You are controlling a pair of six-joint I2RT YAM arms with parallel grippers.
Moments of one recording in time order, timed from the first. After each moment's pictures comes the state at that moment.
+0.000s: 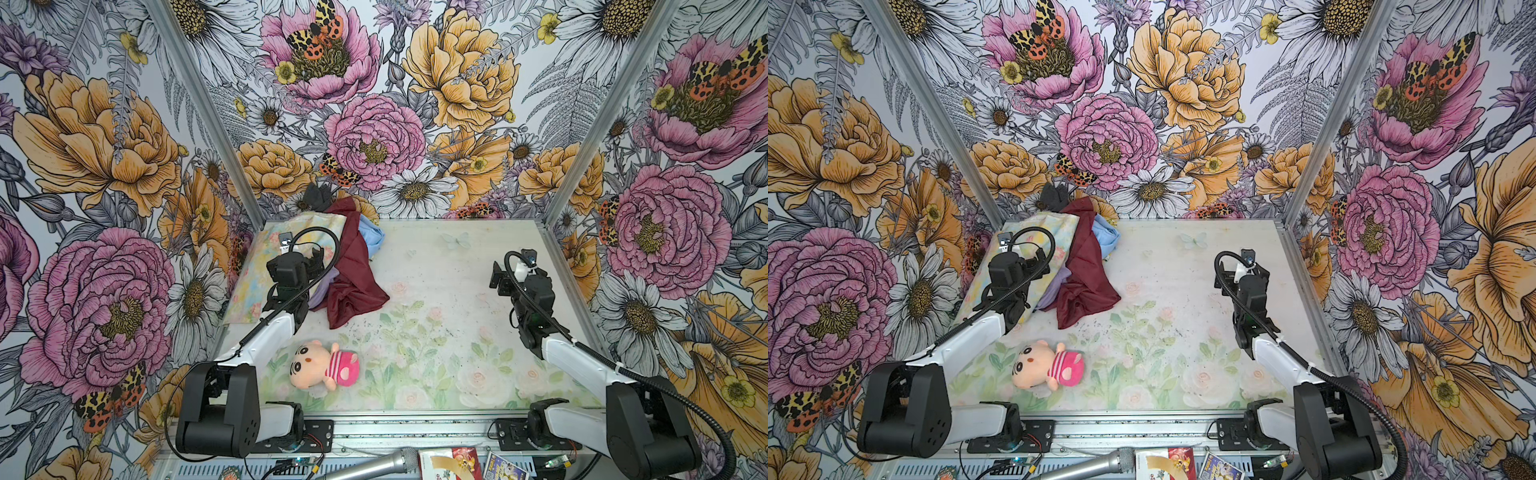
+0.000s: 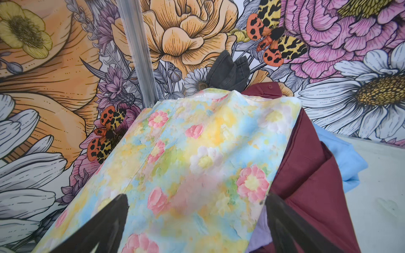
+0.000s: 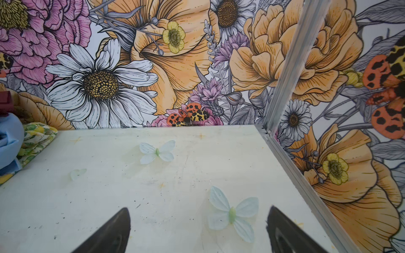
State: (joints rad) left arm -0.10 1.30 0.76 0.22 -0.36 -0.14; right arm 0.18 1.19 0.52 0.46 0.24 0.03
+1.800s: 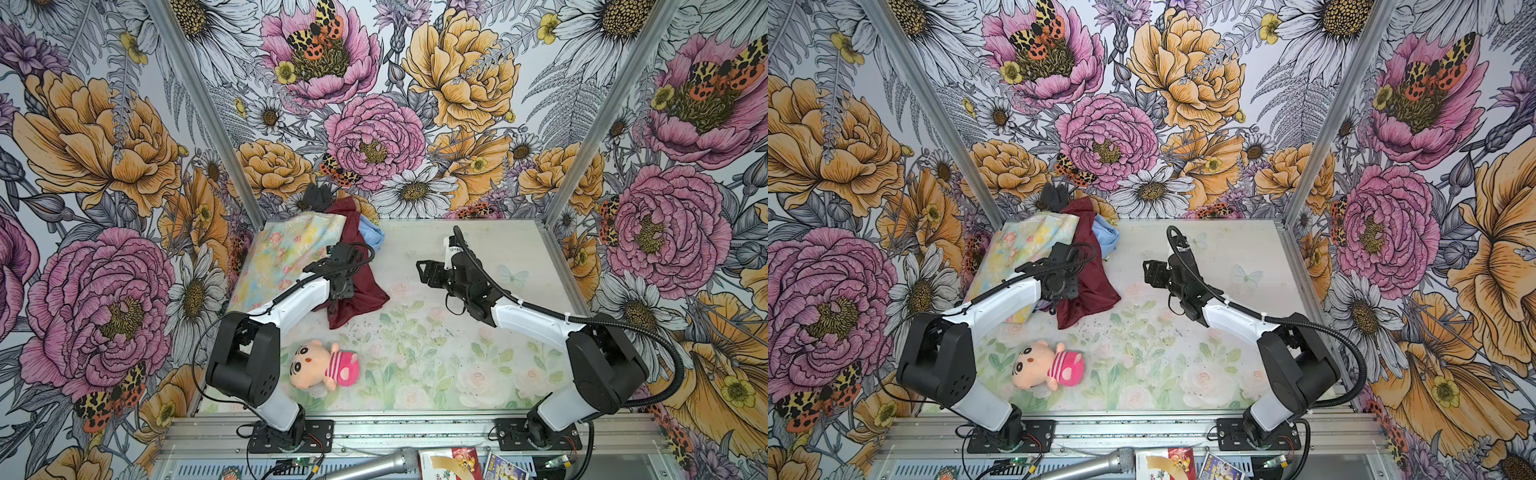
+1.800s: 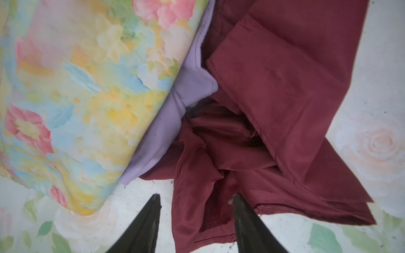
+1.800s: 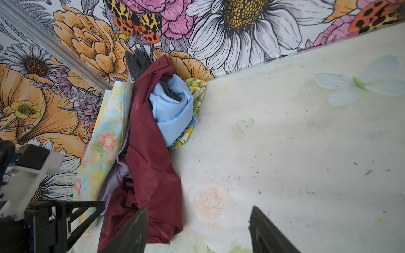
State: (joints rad) left arm -0.37 1.62 1.17 -0.67 -0.37 -0.44; right arm 0.53 1.54 0.91 0.21 -0.01 0.58
